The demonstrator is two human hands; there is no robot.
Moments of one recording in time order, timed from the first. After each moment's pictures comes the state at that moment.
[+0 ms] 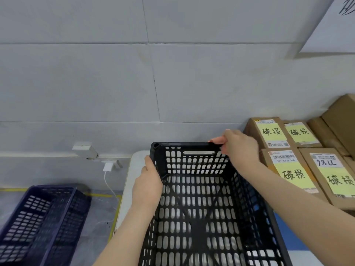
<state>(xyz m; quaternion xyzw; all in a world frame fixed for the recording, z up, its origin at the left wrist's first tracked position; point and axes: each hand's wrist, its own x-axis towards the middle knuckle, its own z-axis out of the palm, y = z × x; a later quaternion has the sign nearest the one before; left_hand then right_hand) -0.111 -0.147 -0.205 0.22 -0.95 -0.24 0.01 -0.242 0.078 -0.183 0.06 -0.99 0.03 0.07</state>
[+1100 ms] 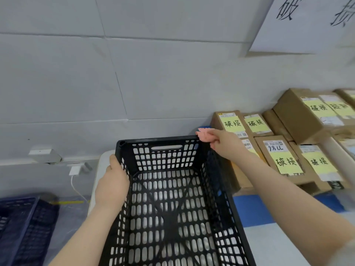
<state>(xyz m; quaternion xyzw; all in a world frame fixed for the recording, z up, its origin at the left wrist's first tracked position) -0.111 -0.147 -0.209 0.22 -0.95 -0.22 0.02 -0.233 0.157 -0.162 0.08 -0.98 0.16 -0.10</state>
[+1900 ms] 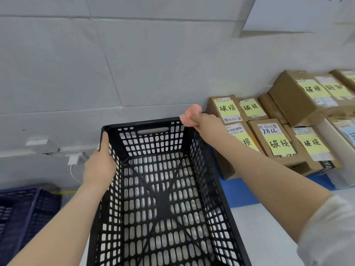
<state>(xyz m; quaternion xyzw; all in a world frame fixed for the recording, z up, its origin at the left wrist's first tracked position) -0.115 -0.171 -0.206 0.20 -0.96 -0.21 0.00 -0.236 0.125 -0.170 0.16 -0.99 0.01 -0.05</state>
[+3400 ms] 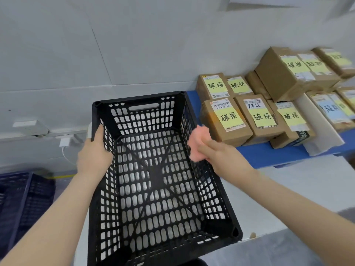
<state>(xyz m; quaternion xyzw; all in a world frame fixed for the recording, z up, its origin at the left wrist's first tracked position) -0.066 -0.163 -0.208 0.18 -0.96 -0.21 -0.04 -0.054 0.187 -0.185 0.28 -0.96 0.04 0.02</state>
